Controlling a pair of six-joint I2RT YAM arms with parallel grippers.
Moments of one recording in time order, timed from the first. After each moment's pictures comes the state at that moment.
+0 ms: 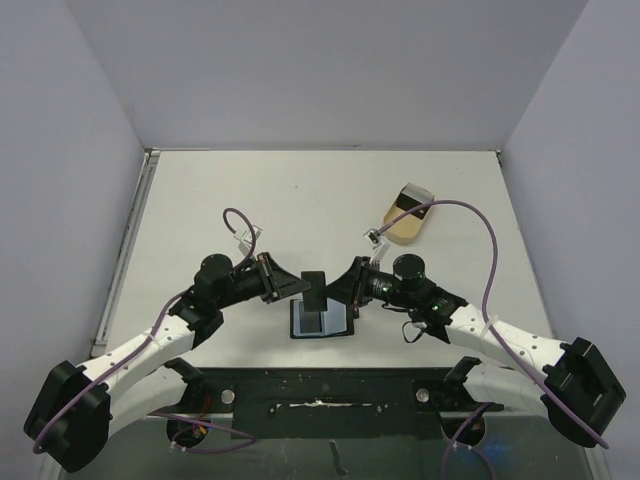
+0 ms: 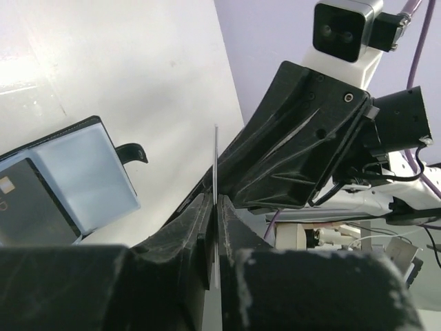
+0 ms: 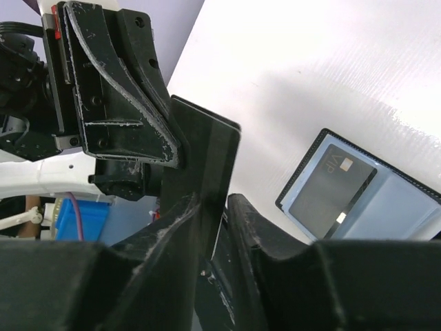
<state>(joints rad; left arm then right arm) -0.59 0.98 0.40 0.37 0.50 -1.12 0.75 1.05 0.49 0.30 -0.39 0.83</state>
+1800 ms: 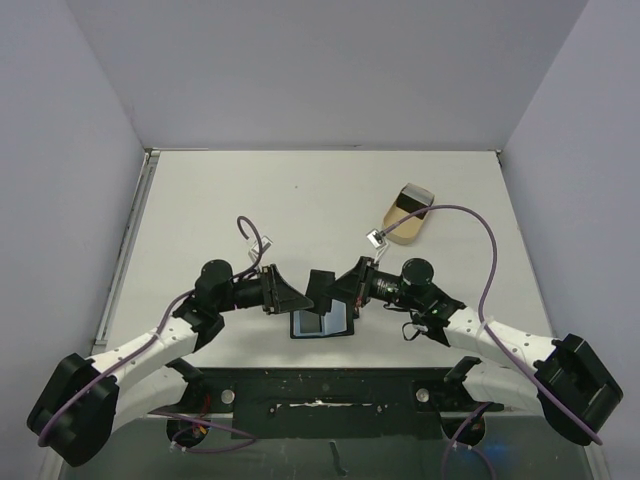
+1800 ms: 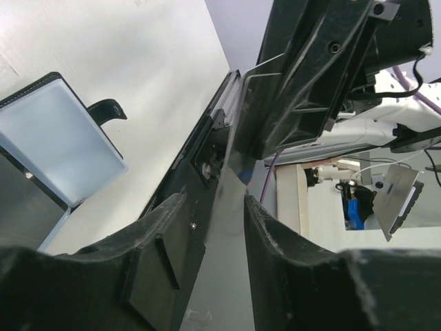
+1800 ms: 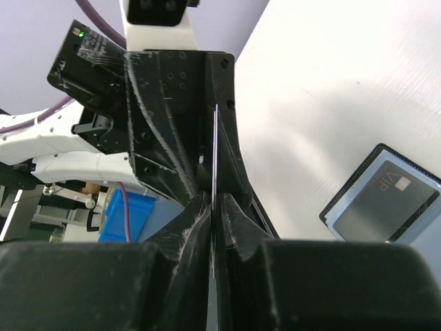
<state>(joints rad) -0.59 1.01 0.33 0.51 0.72 -1.06 0.72 1.08 0.41 0.56 -0.52 0.96</state>
